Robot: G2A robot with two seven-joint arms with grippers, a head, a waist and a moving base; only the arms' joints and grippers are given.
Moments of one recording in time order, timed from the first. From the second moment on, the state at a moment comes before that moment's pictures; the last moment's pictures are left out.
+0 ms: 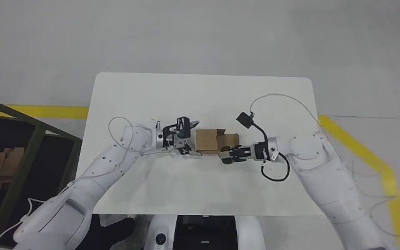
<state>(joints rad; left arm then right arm) 0.89 -1.08 -0.77 -1.05 1.62 -0.85 0.53 -1.12 -1.10 1.08 -1.62 0.04 0.01 1.21</state>
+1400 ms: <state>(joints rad) 0.90 -1.09 -0.77 -1.07 1.63 -0.86 0.52 -1.11 -1.09 0.99 -1.52 -0.15 0.21 1.06</state>
